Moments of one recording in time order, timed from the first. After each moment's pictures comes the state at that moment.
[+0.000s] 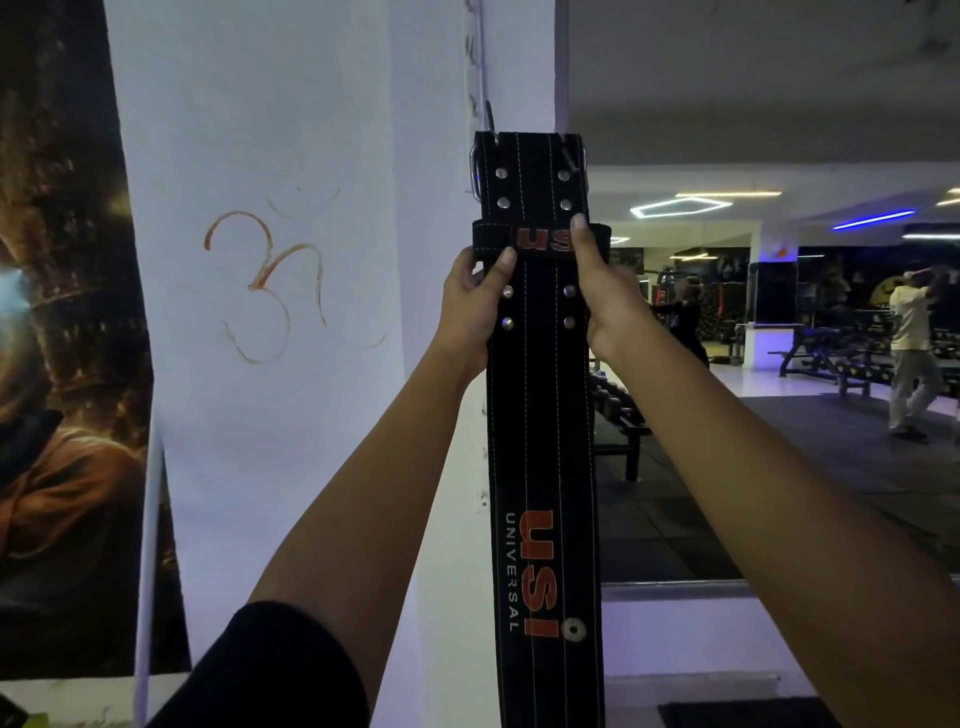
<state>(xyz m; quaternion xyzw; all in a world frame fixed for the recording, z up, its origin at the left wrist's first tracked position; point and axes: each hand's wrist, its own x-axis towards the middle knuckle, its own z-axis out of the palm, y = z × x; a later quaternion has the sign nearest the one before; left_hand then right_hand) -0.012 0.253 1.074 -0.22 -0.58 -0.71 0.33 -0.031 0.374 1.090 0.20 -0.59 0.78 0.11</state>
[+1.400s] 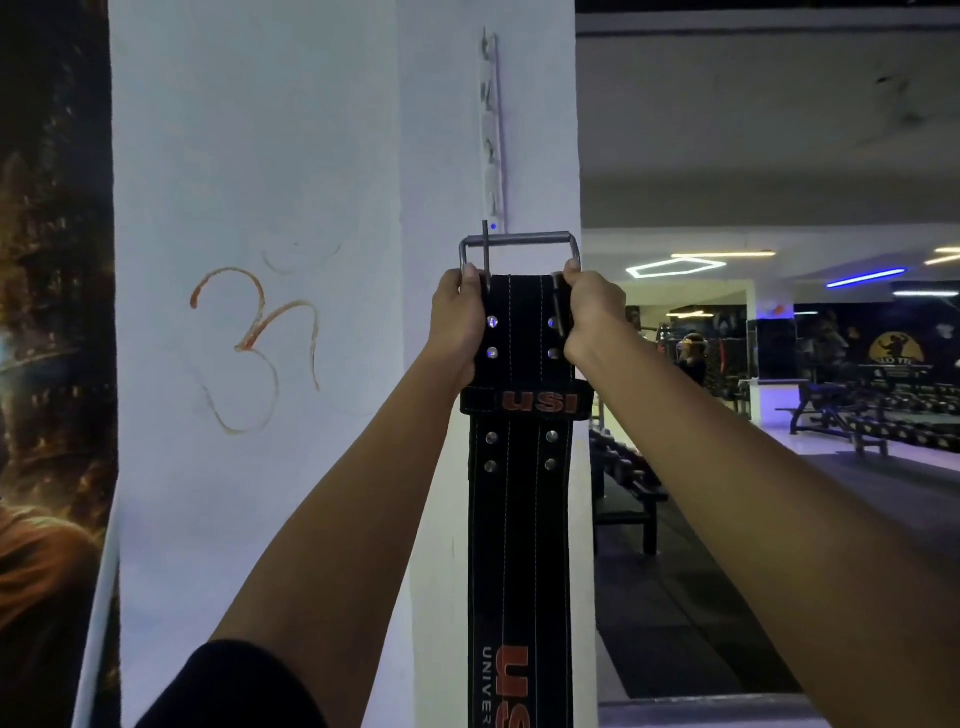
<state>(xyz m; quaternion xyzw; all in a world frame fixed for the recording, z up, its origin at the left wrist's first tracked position) -0.109 0.186 1.130 -0.11 -0.65 -0.62 0.42 -0.138 0.295 1.146 0.14 -0.53 0.83 0.11</state>
